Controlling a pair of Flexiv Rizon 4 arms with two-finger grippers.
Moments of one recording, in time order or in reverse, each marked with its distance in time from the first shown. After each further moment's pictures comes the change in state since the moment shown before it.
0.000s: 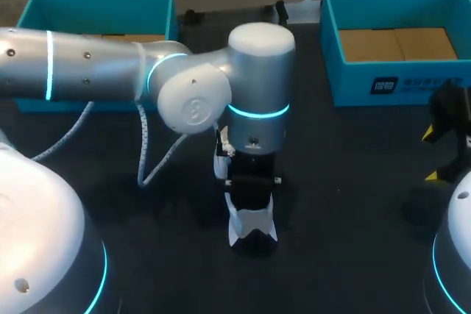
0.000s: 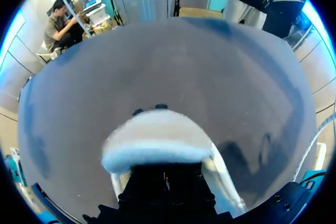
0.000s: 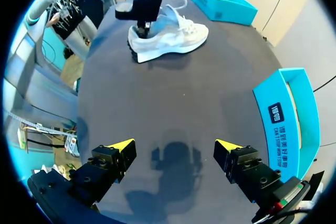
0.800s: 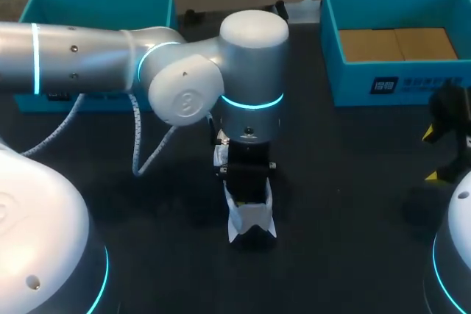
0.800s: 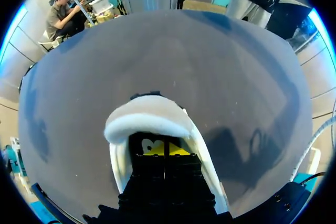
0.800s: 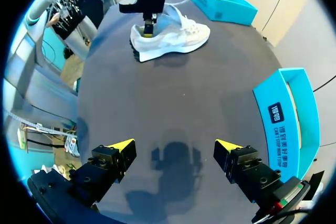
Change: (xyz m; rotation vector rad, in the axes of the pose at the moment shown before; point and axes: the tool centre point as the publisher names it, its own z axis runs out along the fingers) left arm 0.014 0.016 -0.029 -0.081 -0.007 -0.039; right arm 0.000 0.000 0.000 0.000 0.000 0.000
